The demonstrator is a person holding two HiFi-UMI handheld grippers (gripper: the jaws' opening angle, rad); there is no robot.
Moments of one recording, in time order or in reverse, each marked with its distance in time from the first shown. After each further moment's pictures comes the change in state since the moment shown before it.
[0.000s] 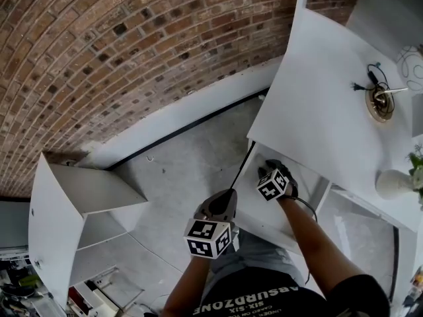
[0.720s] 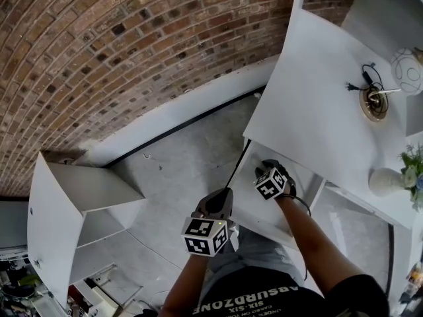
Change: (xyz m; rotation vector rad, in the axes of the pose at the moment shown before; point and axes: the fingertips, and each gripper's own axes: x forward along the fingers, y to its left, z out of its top) left arm -0.011 -0.005 0.006 -0.019 0.019 0.010; right arm -0.026 0.005 0.002 0.013 0.021 0.047
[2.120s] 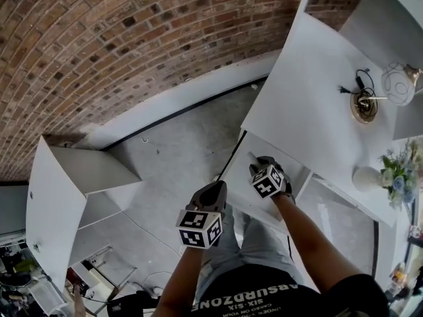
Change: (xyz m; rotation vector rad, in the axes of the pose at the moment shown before) left arm -0.054 -0.025 0.039 -0.069 0.019 0.034; right arm -0.089 0.024 0.028 -0.001 0.008 0.073
